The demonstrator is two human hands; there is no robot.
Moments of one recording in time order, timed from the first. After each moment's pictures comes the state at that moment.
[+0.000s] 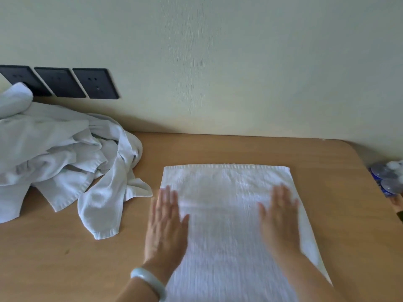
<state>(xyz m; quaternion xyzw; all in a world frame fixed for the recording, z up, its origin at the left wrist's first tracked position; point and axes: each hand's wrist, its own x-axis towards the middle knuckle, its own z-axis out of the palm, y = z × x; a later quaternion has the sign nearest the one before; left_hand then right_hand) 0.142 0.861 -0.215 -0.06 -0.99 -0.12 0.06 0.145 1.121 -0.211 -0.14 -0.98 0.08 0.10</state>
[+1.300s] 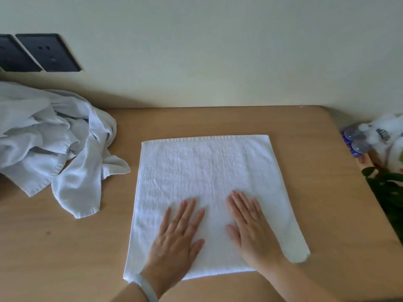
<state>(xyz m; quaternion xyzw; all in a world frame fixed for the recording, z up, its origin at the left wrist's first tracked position) 0.224 0.881 -0.228 -0.31 -0.95 -0.09 -0.02 0.246 1.117 -0.229 0.09 -0.99 0.09 0.01</state>
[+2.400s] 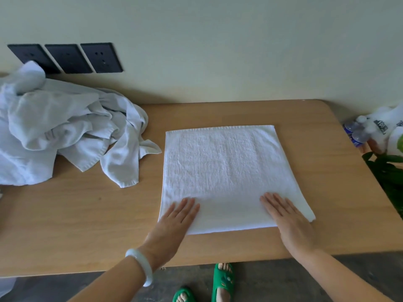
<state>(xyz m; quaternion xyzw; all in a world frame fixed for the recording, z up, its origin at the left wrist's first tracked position) 0.262 0.792 -0.191 -0.38 -0.92 0.03 -0.09 0.324 1.134 -0.215 0.07 -0.99 0.06 0.05</state>
